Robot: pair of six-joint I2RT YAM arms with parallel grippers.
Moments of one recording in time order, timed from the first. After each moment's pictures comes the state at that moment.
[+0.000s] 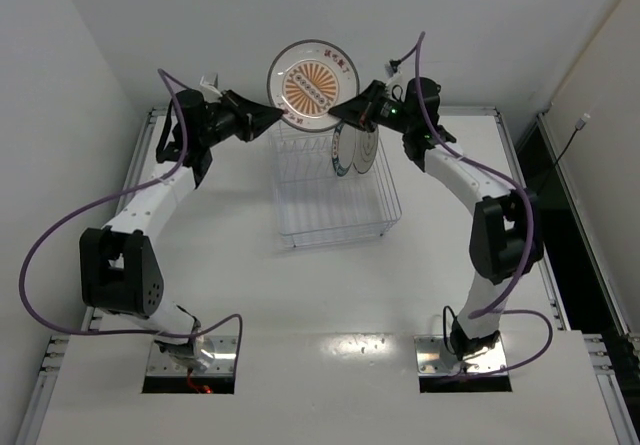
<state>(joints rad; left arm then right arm) -0.12 1.56 1.26 0.20 0.62 -1.34 0.28 1.82 1.42 0.38 -0.70 1.04</state>
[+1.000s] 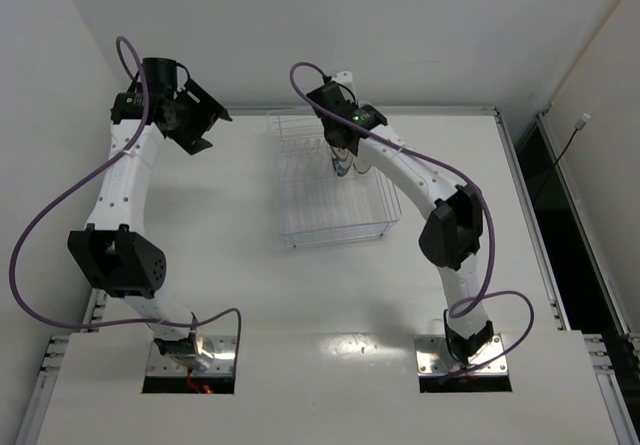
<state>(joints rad) 0.01 1.67 1.87 -0.99 0.15 -0.89 0.63 2.11 2.10 -0.77 0.66 0.27</state>
